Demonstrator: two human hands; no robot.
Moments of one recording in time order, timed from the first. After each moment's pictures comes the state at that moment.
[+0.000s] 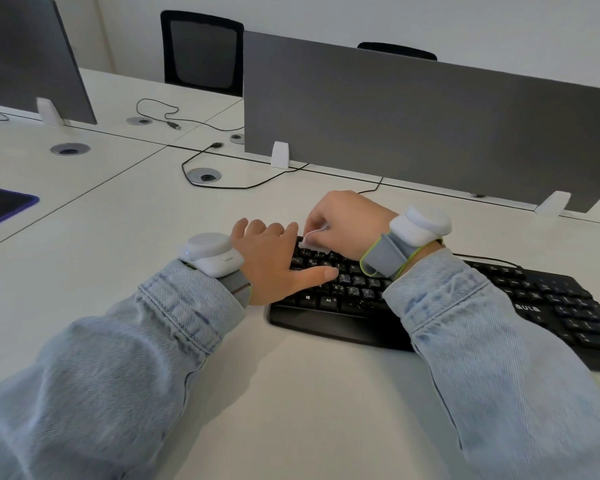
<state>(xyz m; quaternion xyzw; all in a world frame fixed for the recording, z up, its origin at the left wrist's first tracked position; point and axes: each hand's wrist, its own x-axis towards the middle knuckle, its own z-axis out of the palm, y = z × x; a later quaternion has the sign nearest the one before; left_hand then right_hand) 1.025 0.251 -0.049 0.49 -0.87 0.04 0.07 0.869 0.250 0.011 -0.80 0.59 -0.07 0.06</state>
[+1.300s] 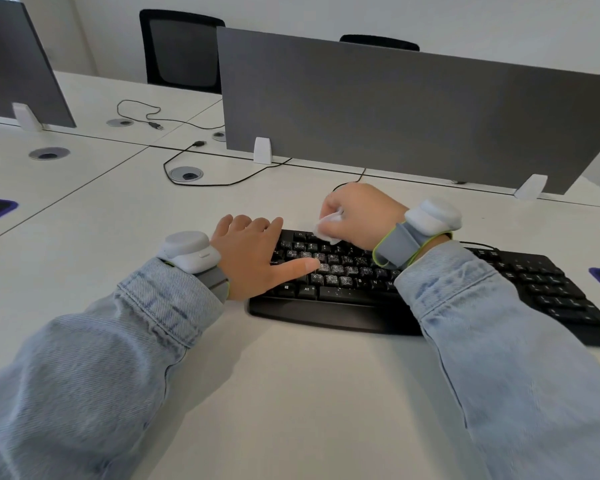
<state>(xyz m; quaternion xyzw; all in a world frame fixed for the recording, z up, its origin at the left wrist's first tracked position) 1.023 0.248 -0.053 0.48 -0.87 0.02 0.06 0.820 0.254 0.000 -0.77 0.63 -0.12 0.04</state>
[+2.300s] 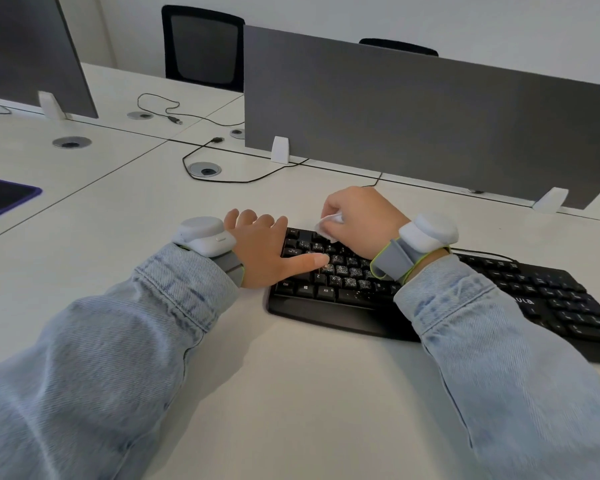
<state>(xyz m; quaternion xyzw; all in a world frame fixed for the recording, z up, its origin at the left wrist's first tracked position) 1.032 0.241 -0.053 0.50 -0.86 0.04 0.06 0.846 0.248 -0.008 -0.77 0.63 -0.14 0.00</state>
